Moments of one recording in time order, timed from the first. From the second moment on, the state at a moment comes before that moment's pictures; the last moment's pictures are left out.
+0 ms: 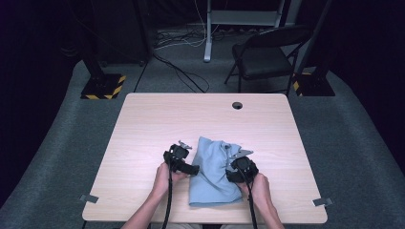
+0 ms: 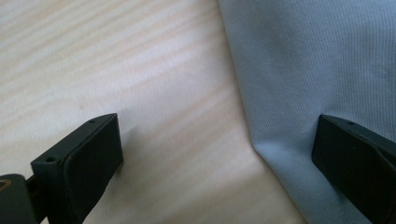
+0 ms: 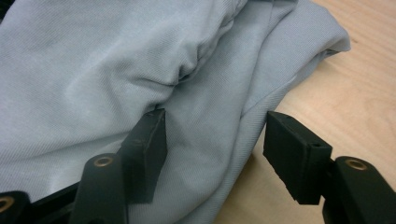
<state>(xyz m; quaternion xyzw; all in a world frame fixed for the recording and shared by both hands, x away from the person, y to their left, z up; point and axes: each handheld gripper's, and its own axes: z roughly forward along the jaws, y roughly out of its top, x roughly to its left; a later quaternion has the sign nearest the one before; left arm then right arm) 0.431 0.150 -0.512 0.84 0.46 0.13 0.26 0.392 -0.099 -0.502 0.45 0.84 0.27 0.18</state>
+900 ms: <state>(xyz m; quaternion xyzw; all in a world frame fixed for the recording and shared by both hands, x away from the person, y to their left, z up) 0.487 0.126 -0.507 0.82 0.48 0.20 0.23 0.442 -0.095 -0.487 0.50 0.79 0.32 0.17</state>
